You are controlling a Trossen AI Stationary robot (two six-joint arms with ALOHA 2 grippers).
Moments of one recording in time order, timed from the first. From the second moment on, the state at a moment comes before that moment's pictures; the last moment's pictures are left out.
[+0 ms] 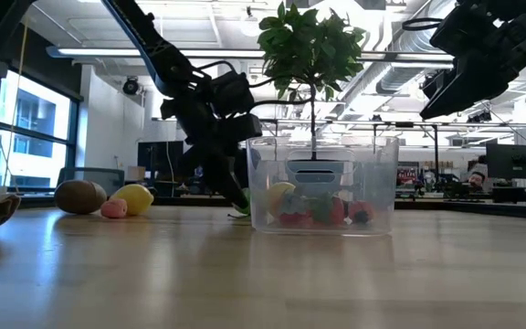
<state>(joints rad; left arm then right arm) 0.50 1.91 1.05 -0.16 0.32 0.64 -0.03 0.67 0.43 -0.38 -0.06 0.02</state>
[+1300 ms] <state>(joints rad) 0.63 1.58 1.05 -0.51 0.41 0.71 -0.03 0.67 0.43 -0.38 -0.06 0.02</state>
